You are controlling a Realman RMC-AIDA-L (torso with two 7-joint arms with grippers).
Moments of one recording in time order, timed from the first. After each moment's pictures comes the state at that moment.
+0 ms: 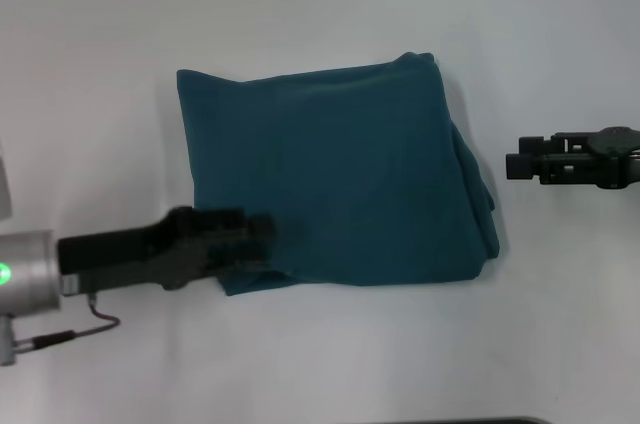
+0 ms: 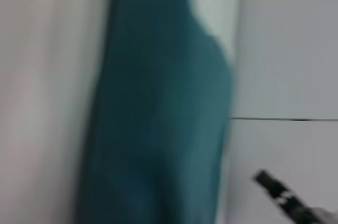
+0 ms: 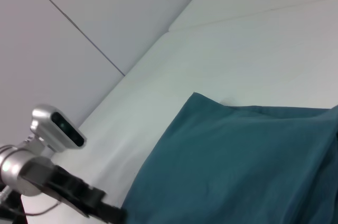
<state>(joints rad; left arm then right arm) -0.37 -2.15 -2.43 -0.58 -1.07 1.64 -2.43 0.41 1.98 -0.64 -0.71 -2.10 -1.73 1.82</state>
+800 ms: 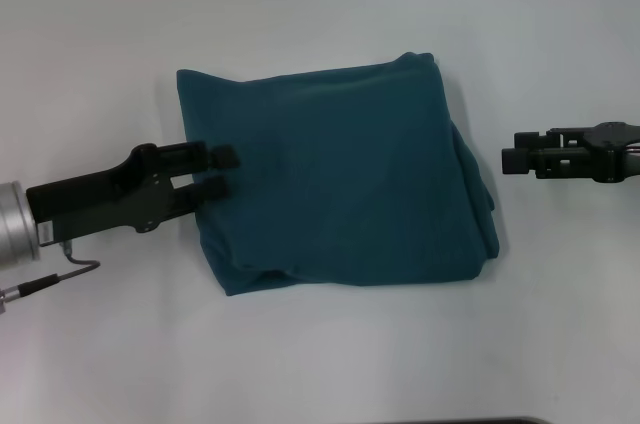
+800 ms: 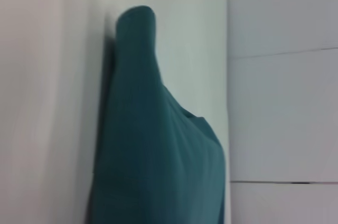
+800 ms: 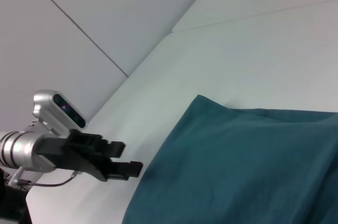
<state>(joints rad) -0.40 -2.16 -2.56 -0.62 -1.07 1.59 -2.44 0.42 1.98 -0.64 -0.71 -2.10 -1.74 1.84</state>
